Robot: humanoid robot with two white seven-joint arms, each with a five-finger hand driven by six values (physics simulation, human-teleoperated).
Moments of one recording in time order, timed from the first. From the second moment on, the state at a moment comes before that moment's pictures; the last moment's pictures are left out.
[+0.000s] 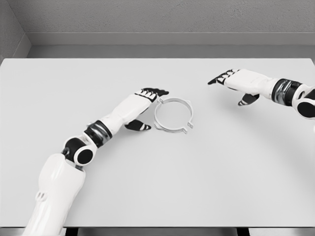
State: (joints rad) left arm -0.29 0.06 -0.22 -1.36 -0.84 -0.47 -0.31; right arm -0.68 -0.68 0.61 -1.31 0.57 -0.38 0.49
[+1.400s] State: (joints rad) left arm -0.31 0.00 -0.24 -1.35 -0.85 -0.47 -0.31; right arm -0.67 -0.68 0.62 -1.31 0.57 -0.37 0.47
